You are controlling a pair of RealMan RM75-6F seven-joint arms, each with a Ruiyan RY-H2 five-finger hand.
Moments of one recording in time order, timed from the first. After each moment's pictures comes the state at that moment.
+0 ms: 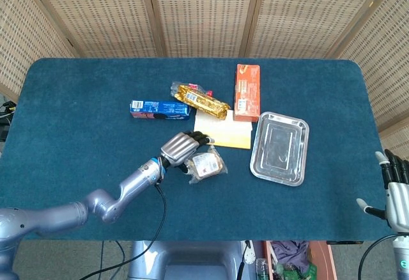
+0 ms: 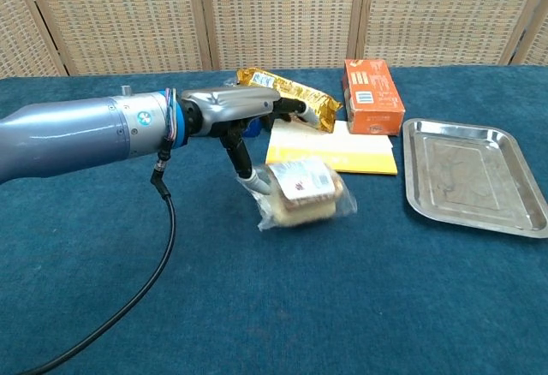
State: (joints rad) left arm -0.98 -1.68 -0.27 -1.27 1.31 0.66 0.07; right arm 0.04 -1.04 0.12 -1.77 -1.37 1.50 -0.14
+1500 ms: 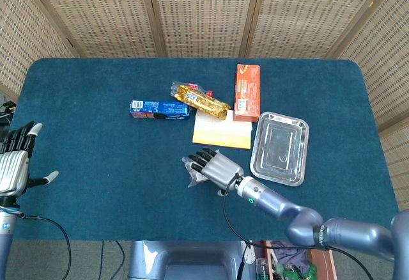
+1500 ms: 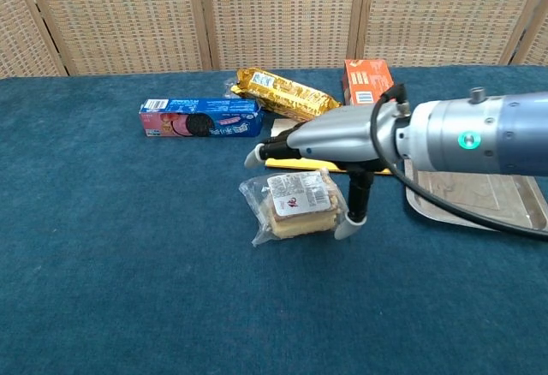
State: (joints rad) left arm -0.27 -1.08 -0.10 -1.81 1.20 1.41 0.17; right arm 0.91 -1.48 0.23 -1.57 -1.25 0.57 -0.44
